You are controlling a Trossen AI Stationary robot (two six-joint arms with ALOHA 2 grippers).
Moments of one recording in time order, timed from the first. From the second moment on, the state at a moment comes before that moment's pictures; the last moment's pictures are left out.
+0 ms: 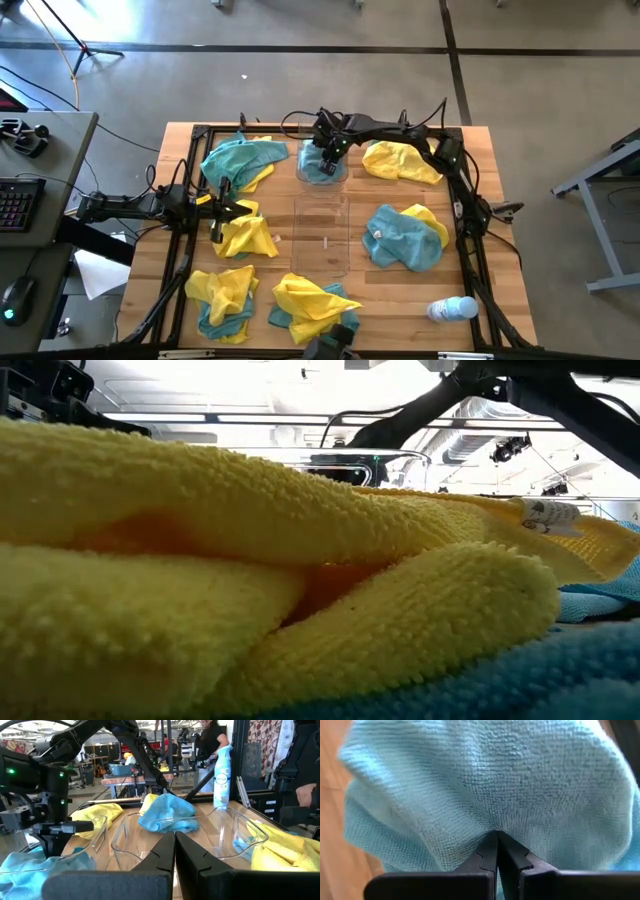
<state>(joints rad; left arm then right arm) -0.05 0.01 0.01 0.01 -0.03 0.08 -0.50 2.26 1.79 -0.71 -0.12 -0.13</state>
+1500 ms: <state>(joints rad) -0.05 0.01 0.01 0.02 -0.04 0.08 -0.01 1.24 1.18 -0.48 0.25 0.47</state>
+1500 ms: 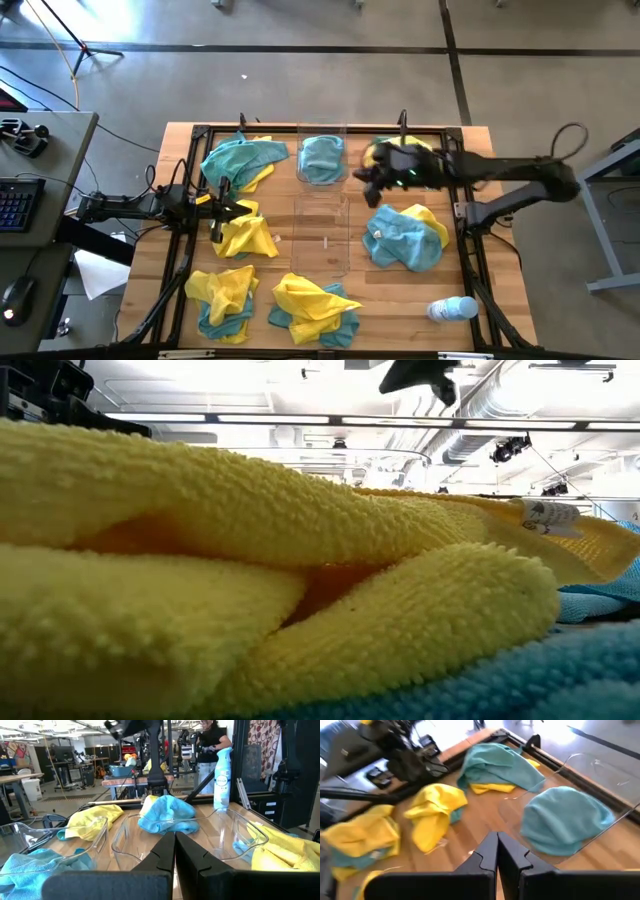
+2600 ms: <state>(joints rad) -0.06 0.71 0.85 -0.67 -0.38 -0.47 0.26 1.06 0.84 -0.55 0.34 0.62</state>
